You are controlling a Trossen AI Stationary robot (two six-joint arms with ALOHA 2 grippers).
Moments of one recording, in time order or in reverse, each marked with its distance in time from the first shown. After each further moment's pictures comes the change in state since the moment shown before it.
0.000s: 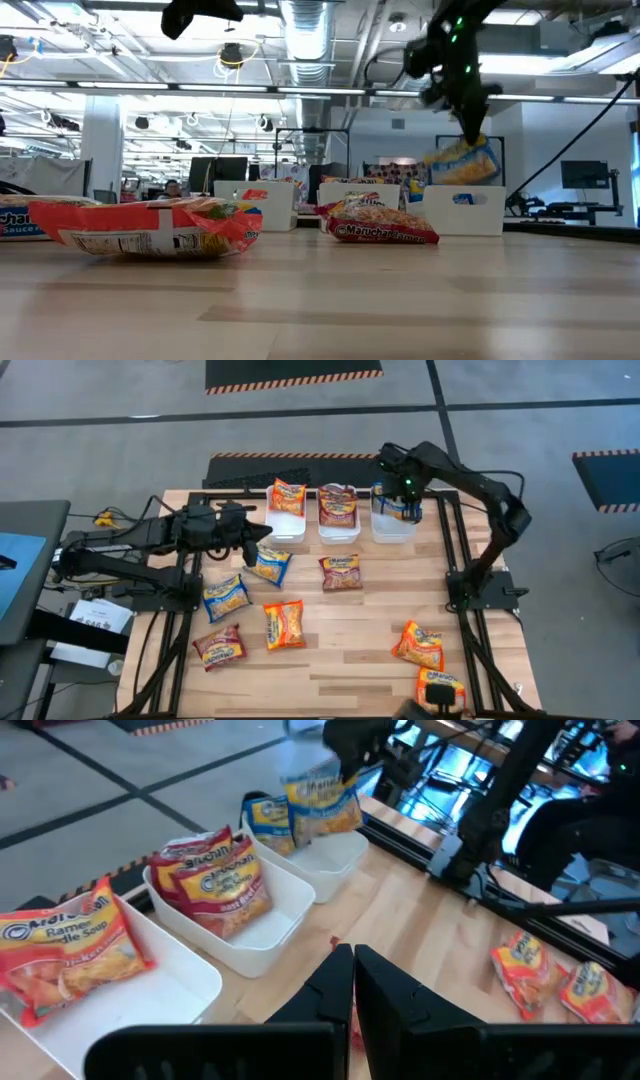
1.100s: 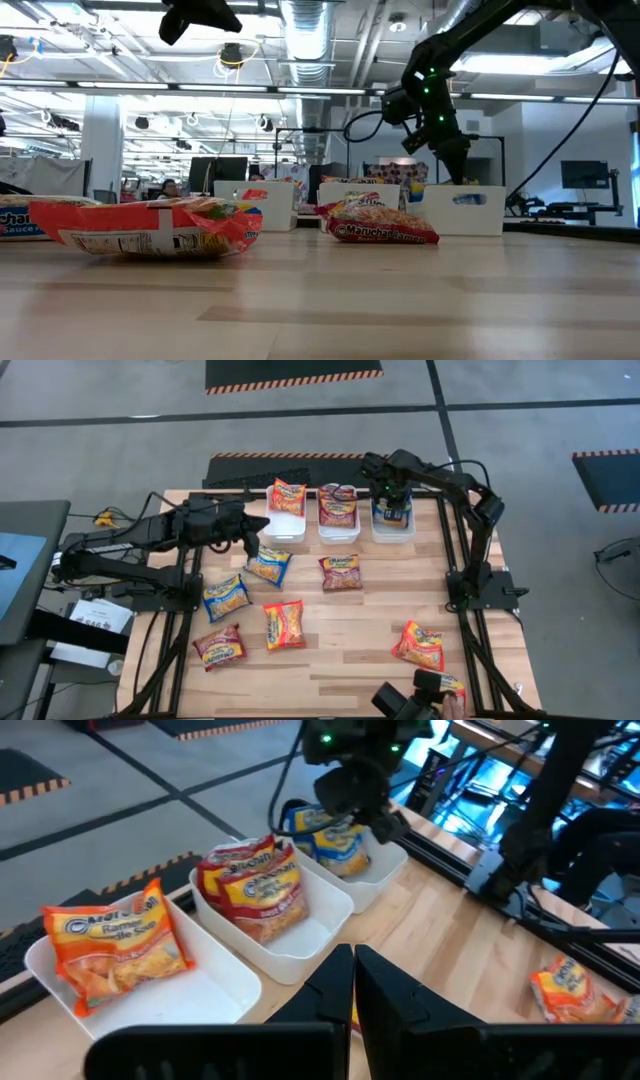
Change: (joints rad) left arm 0.066 0.000 0.000 -0.011 -0.025 -0.001; right arm -0.009 0.234 0.000 0.126 0.138 0.179
